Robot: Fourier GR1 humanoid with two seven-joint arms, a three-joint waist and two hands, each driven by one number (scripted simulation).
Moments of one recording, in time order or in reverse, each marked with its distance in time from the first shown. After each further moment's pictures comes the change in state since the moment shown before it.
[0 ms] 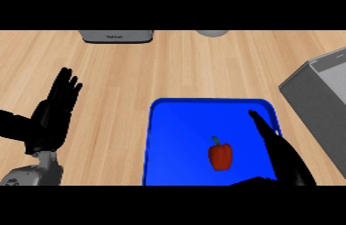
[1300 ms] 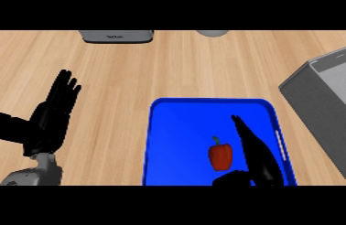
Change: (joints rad) left arm 0.012 -0.045 0.054 -0.005 -0.037 -0.067 0.009; right arm 0.015 0.167 -0.001 0.250 0.177 -0.006 -0.145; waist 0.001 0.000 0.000
